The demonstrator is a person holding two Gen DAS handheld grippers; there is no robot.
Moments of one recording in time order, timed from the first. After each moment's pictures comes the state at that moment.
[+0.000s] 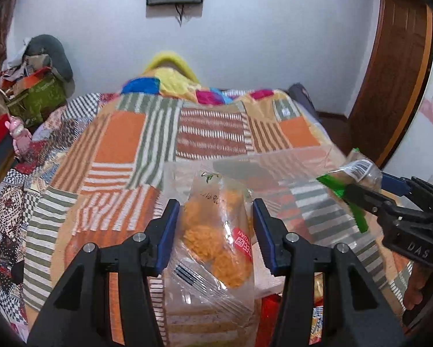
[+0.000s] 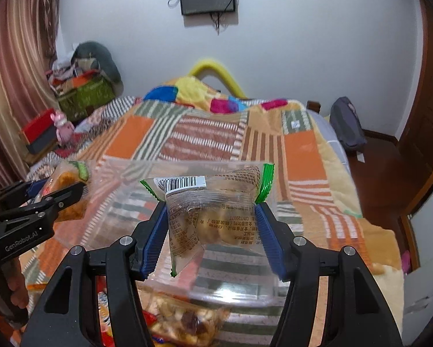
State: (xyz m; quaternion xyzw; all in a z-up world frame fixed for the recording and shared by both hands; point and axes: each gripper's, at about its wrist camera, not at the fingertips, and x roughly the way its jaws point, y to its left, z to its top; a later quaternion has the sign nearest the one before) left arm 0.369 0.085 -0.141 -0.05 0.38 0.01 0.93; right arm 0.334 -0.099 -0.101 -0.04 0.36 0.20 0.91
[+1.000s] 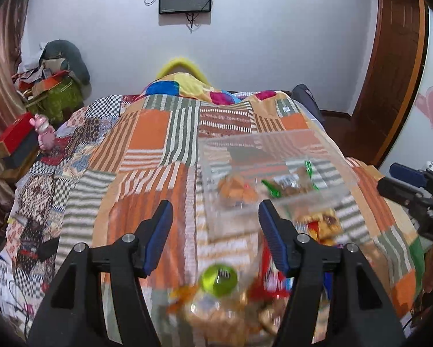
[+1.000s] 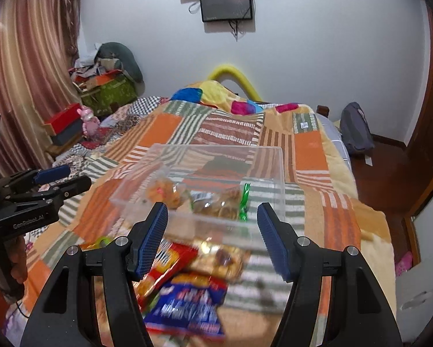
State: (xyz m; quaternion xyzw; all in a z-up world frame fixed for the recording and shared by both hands) left arm 0.239 0.096 -0.092 -0.04 0.37 0.04 0.93; right arm 0.235 -0.122 -0.050 -0.04 0.34 0.24 0.91
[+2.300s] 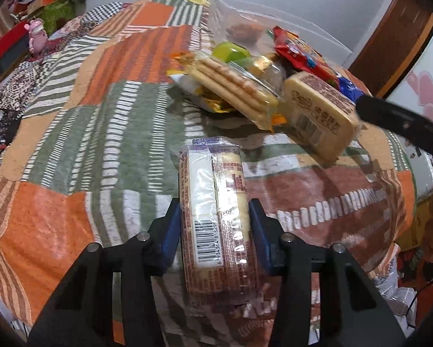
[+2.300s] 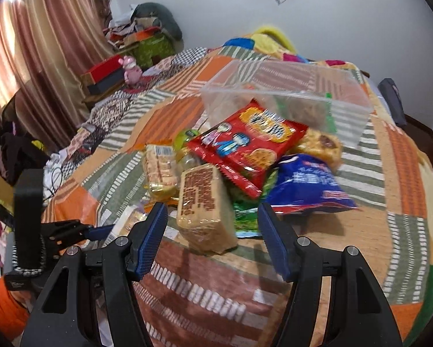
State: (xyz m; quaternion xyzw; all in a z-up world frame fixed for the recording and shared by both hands) left arm 0.095 0.103 -0.238 -0.13 0.49 -0.01 0.86; right arm 0.152 -0.052 -0.132 -0.06 0.42 0.31 0.85
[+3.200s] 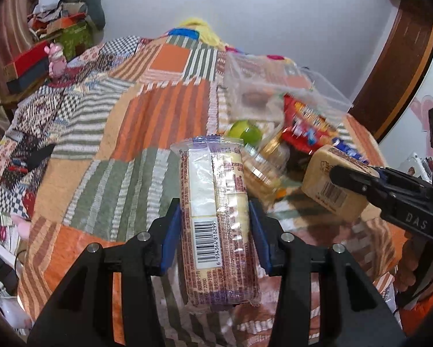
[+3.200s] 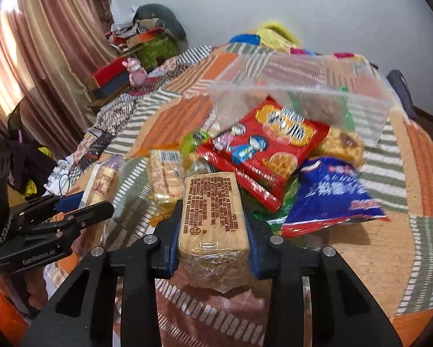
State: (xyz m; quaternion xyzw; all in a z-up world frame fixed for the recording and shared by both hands) left arm 0.104 0.126 -0.169 -0.12 0.42 0.03 0.90; right arm 0.152 -0.058 -0.119 -0.03 0.41 0.33 0.85
